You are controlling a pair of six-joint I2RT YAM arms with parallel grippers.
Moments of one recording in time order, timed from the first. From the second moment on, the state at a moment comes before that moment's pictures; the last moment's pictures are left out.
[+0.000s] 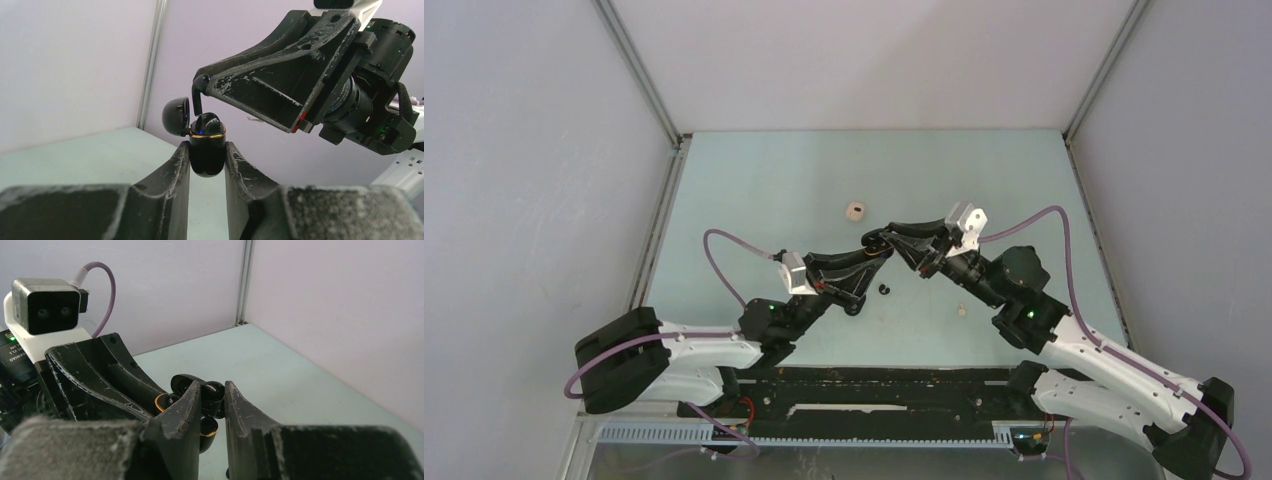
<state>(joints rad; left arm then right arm) -1.09 1.23 0.34 1.49 -0.13 -0.23 0.87 0.83 0.69 0.39 -0.13 -0.01</state>
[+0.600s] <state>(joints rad) -1.10 1.23 0.34 1.49 -0.16 -0.22 0.87 0.83 0.68 0.40 -0.13 -0.01</state>
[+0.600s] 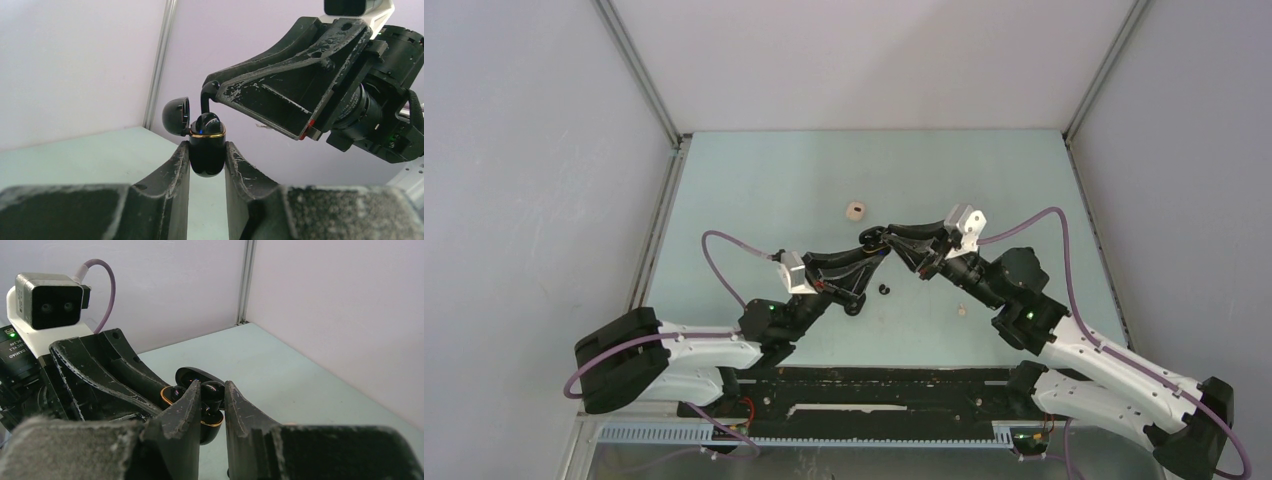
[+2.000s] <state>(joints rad) -1.10 1.22 0.34 1.48 -0.17 -0.19 0.85 0.87 0.82 0.17 -0.18 0.07</state>
